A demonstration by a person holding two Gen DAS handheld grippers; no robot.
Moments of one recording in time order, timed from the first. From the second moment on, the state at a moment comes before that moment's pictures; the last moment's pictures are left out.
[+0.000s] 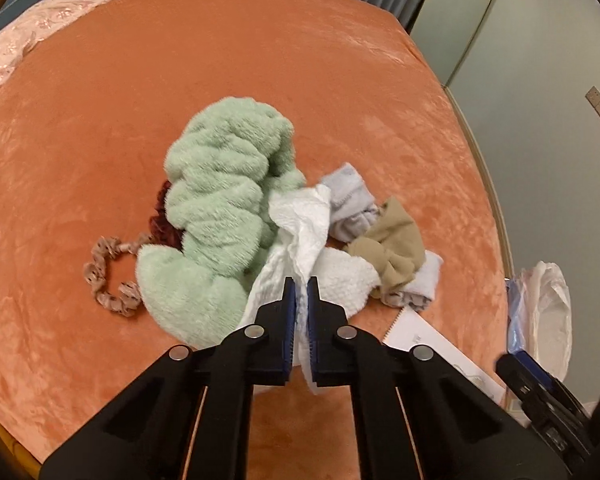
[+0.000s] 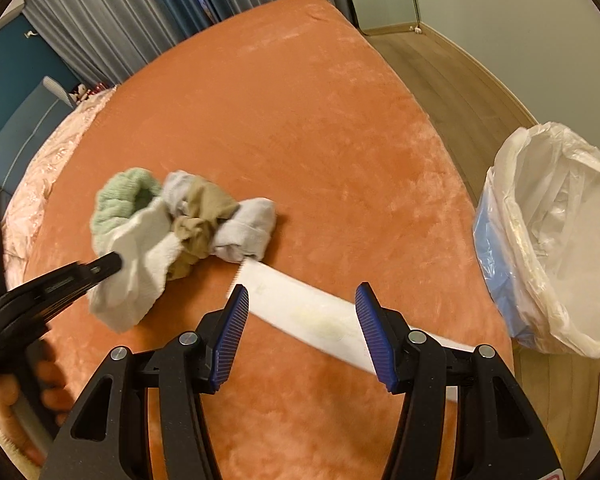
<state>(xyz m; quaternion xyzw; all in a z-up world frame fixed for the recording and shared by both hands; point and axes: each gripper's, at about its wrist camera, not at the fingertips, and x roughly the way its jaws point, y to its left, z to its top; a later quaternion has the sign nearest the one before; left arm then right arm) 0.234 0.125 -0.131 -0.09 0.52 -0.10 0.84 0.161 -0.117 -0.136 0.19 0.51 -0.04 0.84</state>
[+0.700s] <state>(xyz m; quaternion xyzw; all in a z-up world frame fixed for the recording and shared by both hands) 0.143 0.082 -0.162 -0.09 0.58 -0.17 0.79 0.124 -0.114 -0.198 0.20 0.59 0.05 0.78</state>
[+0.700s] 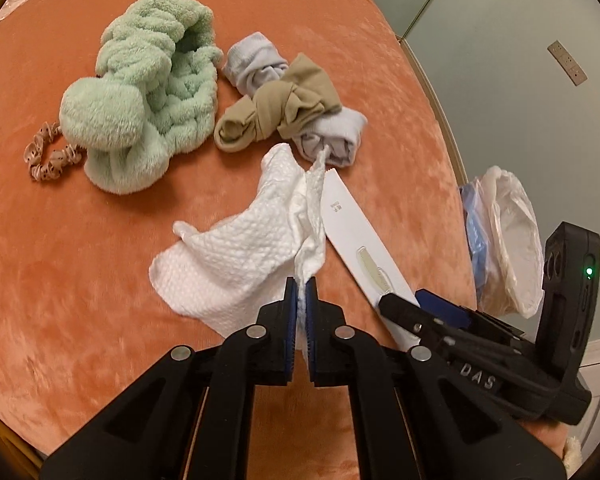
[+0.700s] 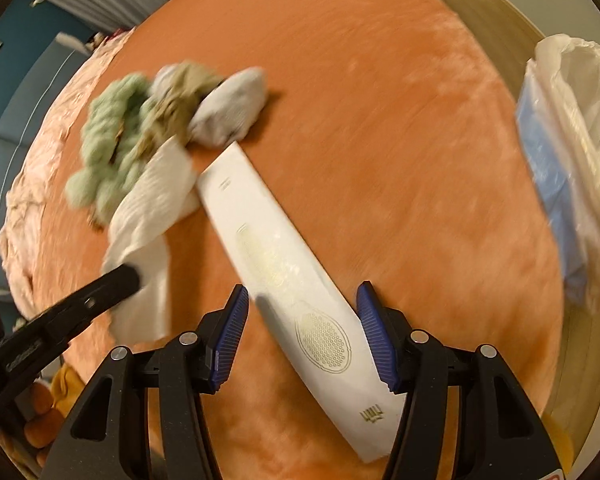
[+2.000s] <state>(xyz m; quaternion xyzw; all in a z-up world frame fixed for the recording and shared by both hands) 0.108 0.014 -0.047 -0.09 0.49 -0.25 0.83 0.066 -0.159 -0.095 0.17 0.49 -0.04 0.85</state>
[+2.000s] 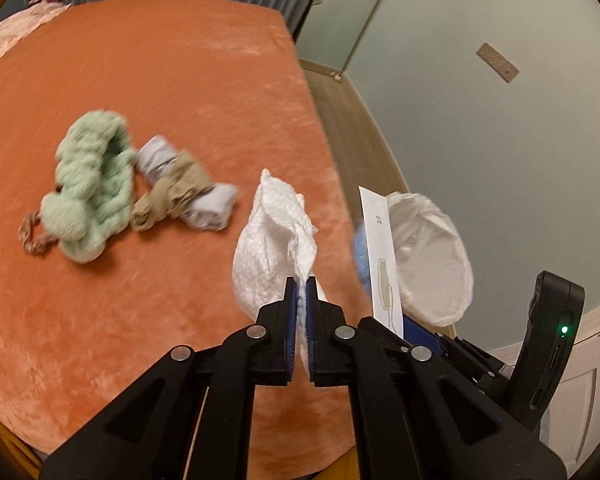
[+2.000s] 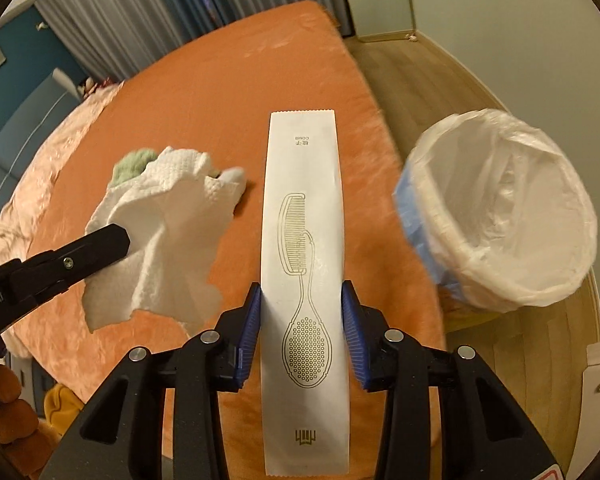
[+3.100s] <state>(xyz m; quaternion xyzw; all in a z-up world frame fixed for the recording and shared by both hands) 0.125 -0.196 -0.017 -0.02 0.46 -0.32 0.83 0.037 -0.348 -0.082 0.25 0.45 -0.15 0.84</state>
